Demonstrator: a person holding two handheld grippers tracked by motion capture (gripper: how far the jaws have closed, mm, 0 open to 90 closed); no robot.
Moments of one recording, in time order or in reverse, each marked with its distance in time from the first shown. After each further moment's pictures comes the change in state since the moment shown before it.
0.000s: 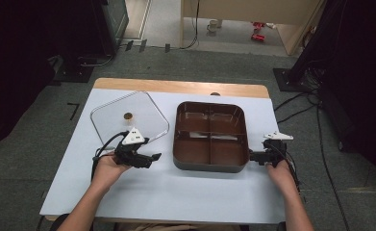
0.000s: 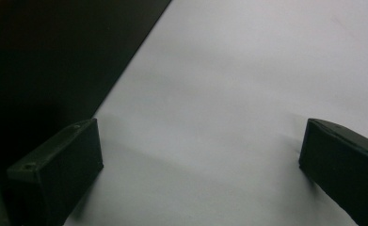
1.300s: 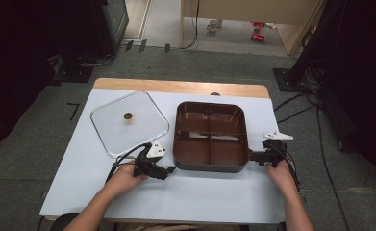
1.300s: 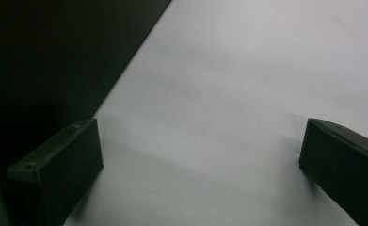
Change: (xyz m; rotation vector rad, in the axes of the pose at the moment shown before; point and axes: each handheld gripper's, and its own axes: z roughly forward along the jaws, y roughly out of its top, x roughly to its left) left arm -0.029 -0.015 0.057 0.076 -0.039 0.097; right arm 0.000 0.000 0.000 0.001 0.000 -0.001
